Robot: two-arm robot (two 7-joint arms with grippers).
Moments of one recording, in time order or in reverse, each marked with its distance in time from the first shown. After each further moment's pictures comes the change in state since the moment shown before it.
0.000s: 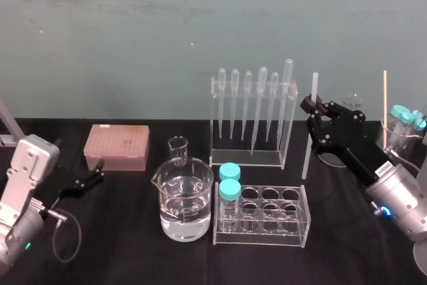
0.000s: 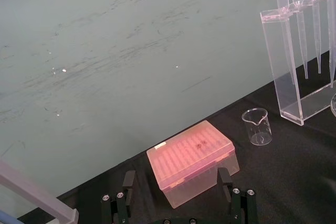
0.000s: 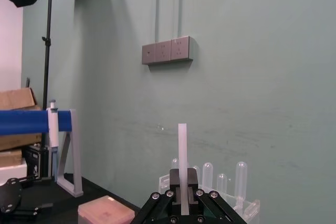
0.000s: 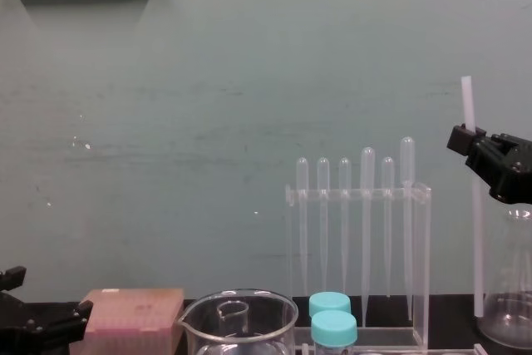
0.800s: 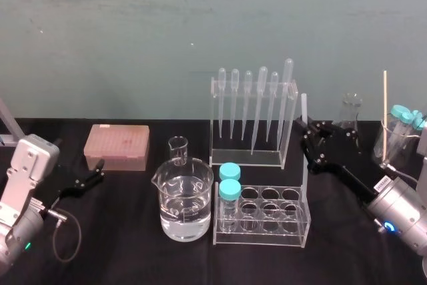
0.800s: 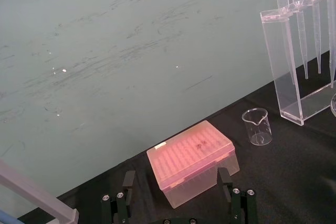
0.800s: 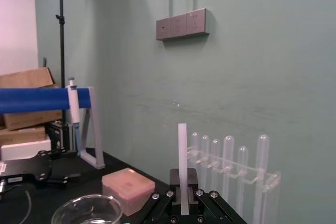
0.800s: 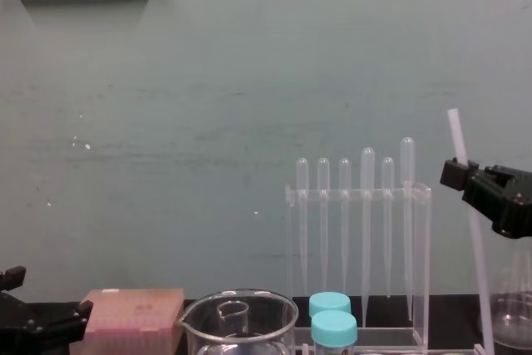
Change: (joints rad) left arm 0.000 0.000 0.000 0.000 0.000 0.000 0.000; right arm -0.068 0.018 0.032 -0.084 -0.028 0.129 0.042
